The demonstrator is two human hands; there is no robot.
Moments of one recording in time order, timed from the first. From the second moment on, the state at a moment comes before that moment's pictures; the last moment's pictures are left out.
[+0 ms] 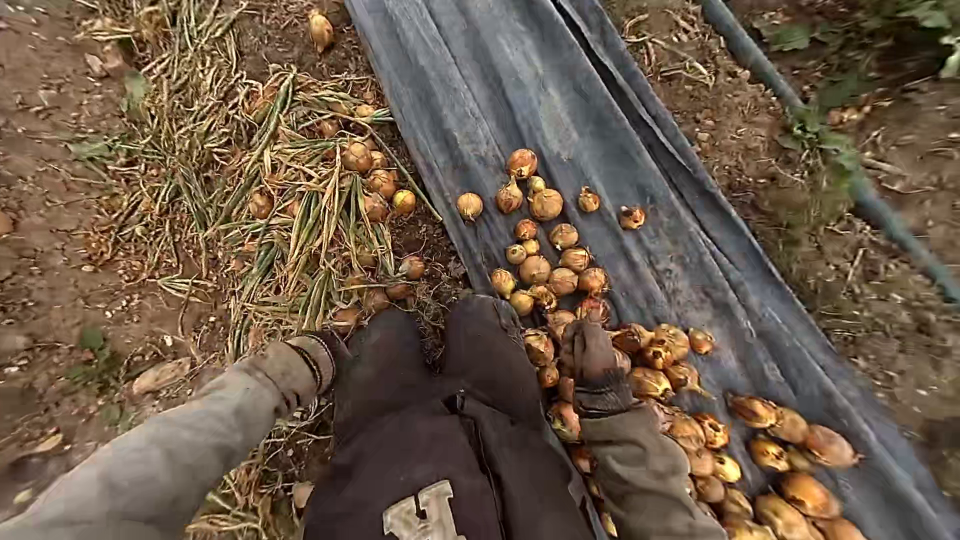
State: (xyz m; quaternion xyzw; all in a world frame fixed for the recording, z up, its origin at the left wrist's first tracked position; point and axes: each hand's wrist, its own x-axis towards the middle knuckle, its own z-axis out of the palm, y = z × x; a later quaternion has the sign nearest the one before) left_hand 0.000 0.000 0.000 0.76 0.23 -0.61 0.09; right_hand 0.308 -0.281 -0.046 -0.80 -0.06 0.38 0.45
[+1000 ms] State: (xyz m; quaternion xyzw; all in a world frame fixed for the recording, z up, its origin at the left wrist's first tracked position) left_hand -0.002 -0.014 0.067 0.79 0.34 0.03 0.50; right_hand 0.193 -0.160 0.001 -0.59 -0.35 0.53 0.51
